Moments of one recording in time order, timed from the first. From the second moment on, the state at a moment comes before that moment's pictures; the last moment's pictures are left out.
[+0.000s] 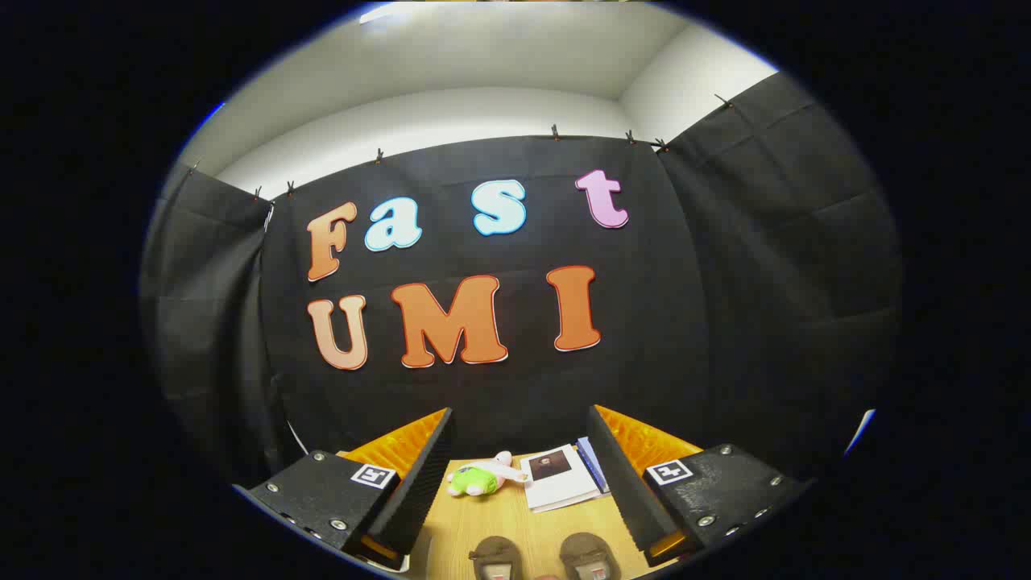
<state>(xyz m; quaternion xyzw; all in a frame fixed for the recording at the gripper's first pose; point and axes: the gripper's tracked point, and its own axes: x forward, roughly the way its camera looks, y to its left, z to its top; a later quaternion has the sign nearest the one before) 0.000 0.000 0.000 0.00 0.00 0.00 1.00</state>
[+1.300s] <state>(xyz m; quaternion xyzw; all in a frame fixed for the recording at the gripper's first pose) 0.044 0.052 -0.068 -0.03 0.10 0.11 0.99</state>
